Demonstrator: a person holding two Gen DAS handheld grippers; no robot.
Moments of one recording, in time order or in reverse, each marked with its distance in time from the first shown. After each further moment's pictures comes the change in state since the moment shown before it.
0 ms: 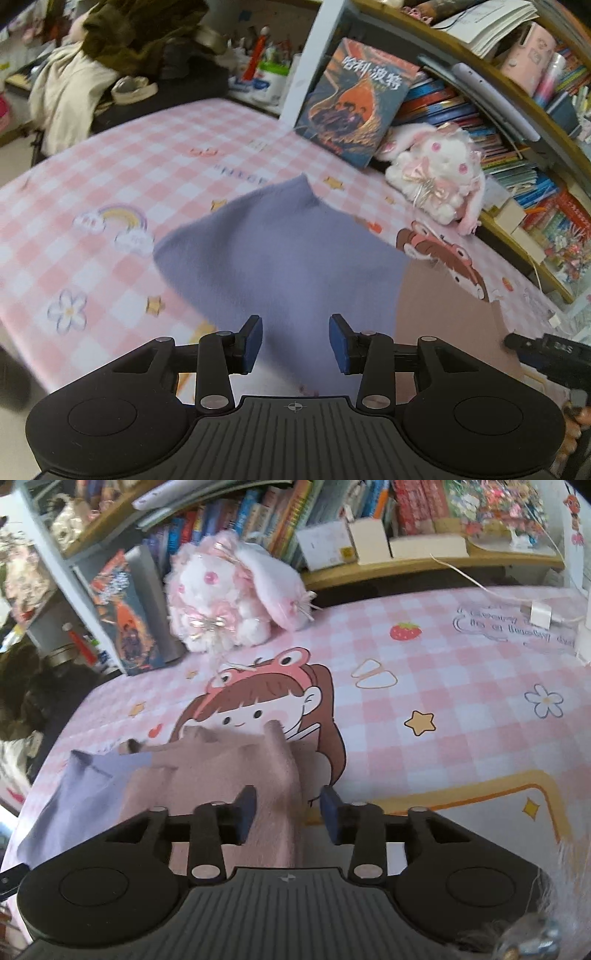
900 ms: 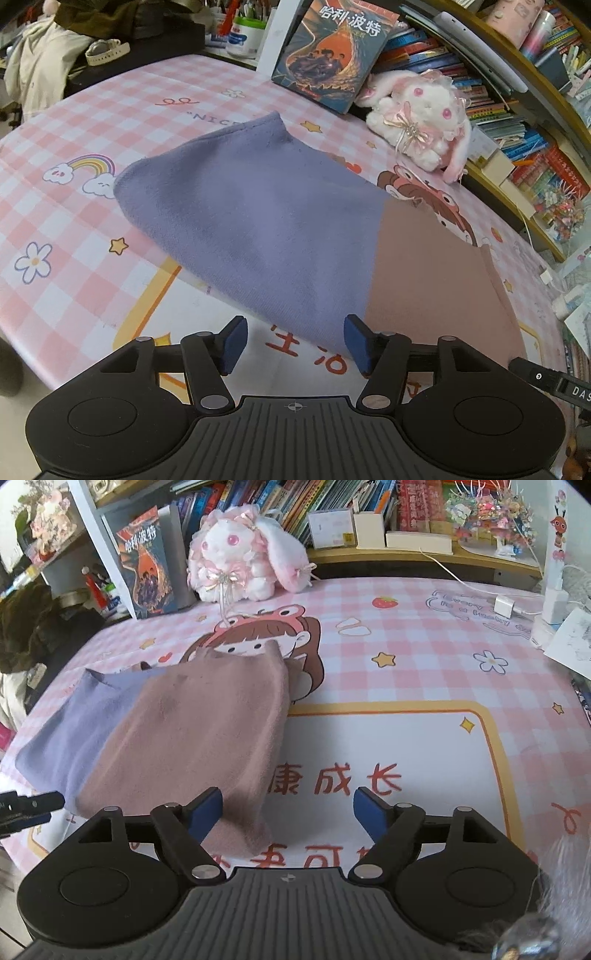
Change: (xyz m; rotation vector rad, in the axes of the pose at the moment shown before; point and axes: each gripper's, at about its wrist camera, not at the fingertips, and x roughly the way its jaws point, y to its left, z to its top) left arm 0.015 -0.008 -0.019 0.047 0.135 -0.050; right arm -0.057 0.014 -0.059 -0.105 0.066 -0.088
